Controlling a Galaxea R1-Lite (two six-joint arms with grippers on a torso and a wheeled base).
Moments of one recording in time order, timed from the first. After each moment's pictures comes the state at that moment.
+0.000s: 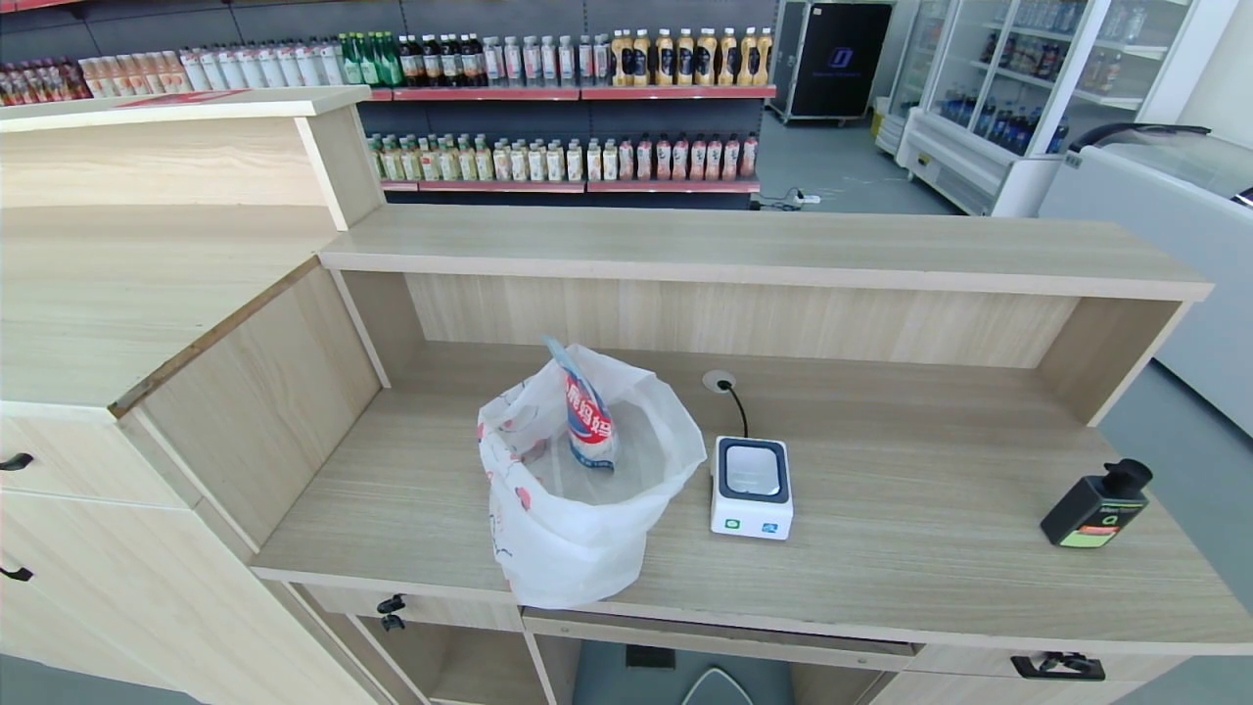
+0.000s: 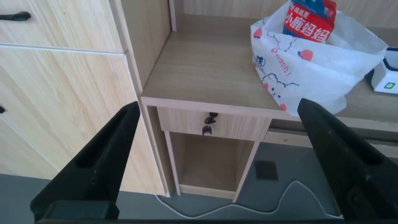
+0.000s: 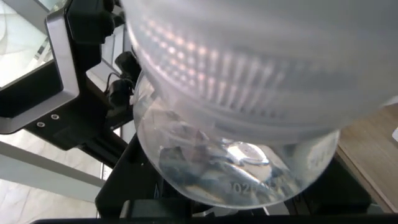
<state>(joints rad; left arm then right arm) 0.00 0.00 0.00 0.00 0.02 -0.01 0.37 0.99 -1.31 0.53 0.93 0.11</state>
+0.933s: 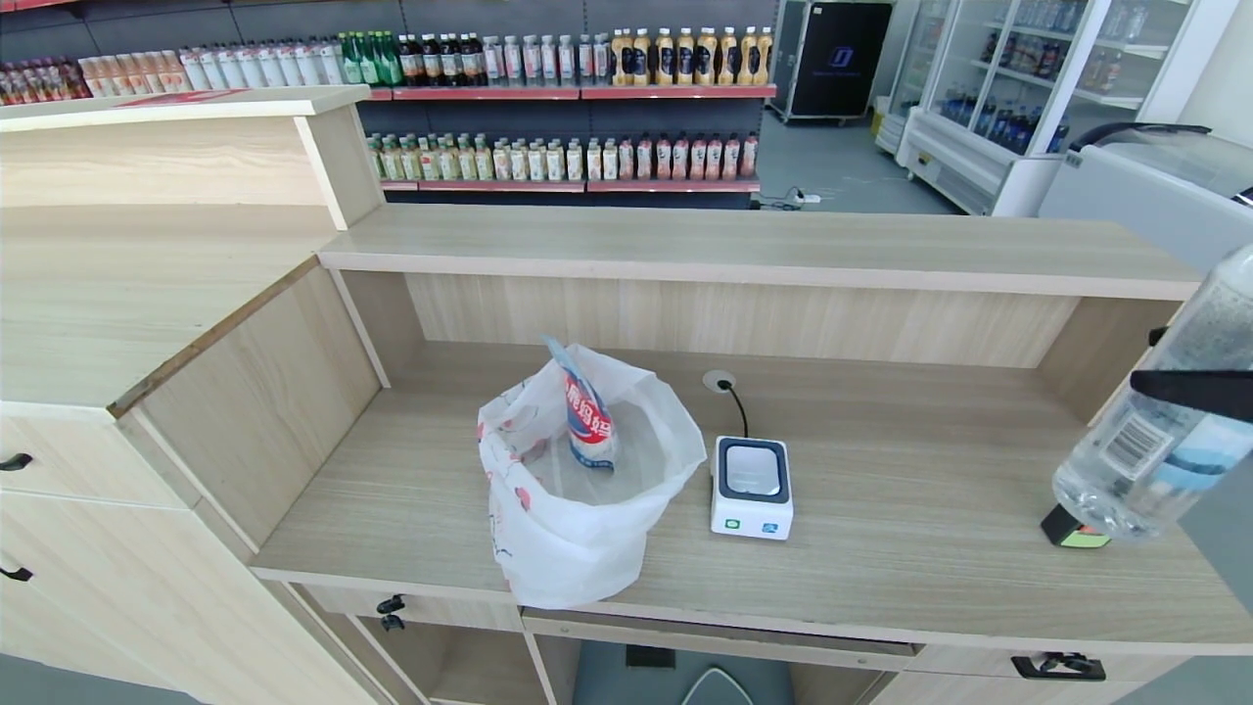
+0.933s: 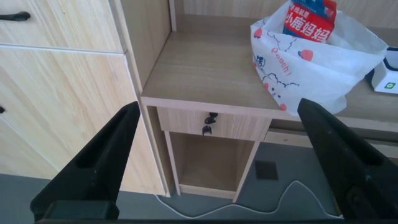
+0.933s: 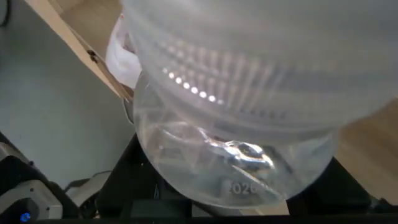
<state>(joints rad) 0.00 0.00 0.00 0.00 0.02 -0.01 -0.11 1.13 -1.04 0.31 0.71 -0.44</state>
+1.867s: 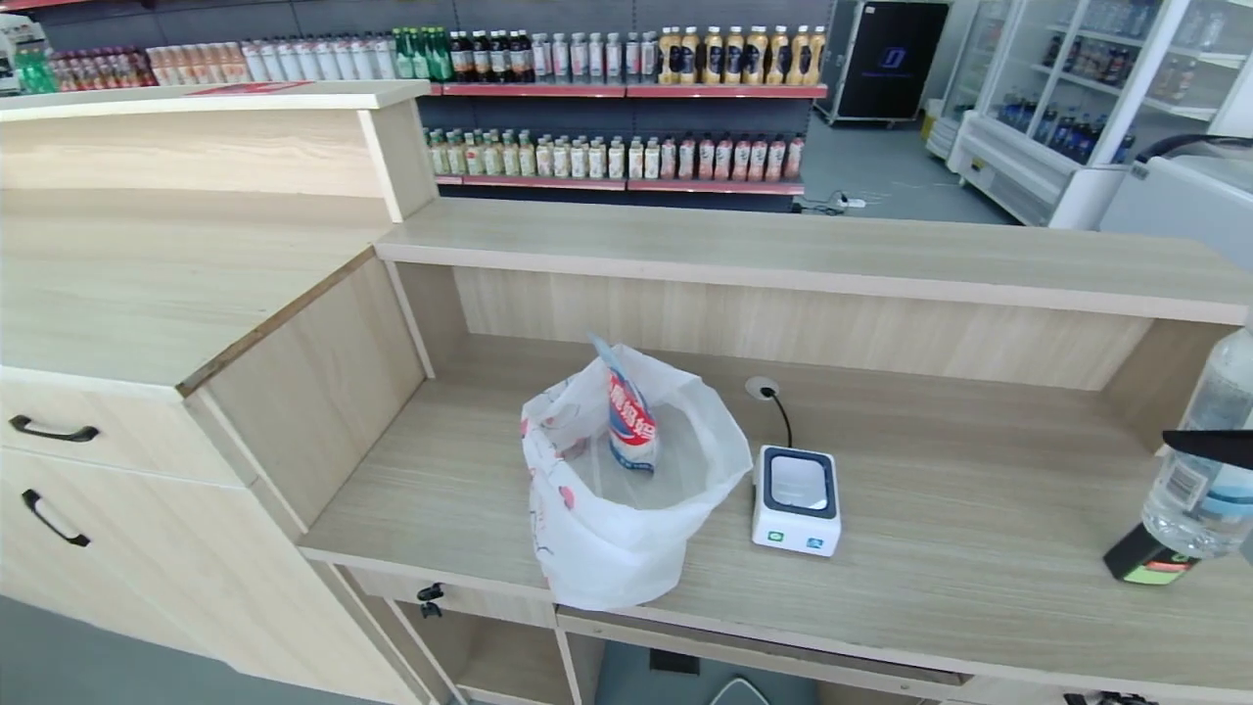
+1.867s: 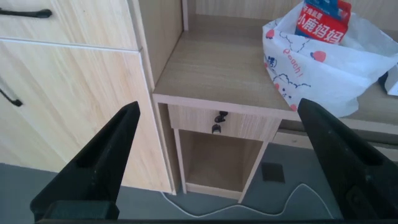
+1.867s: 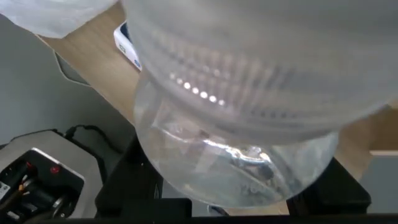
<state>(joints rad) 0.00 0.00 0.00 0.00 0.02 -0.01 -0.46 1.31 -1.03 0.37 0.73 -0.83</state>
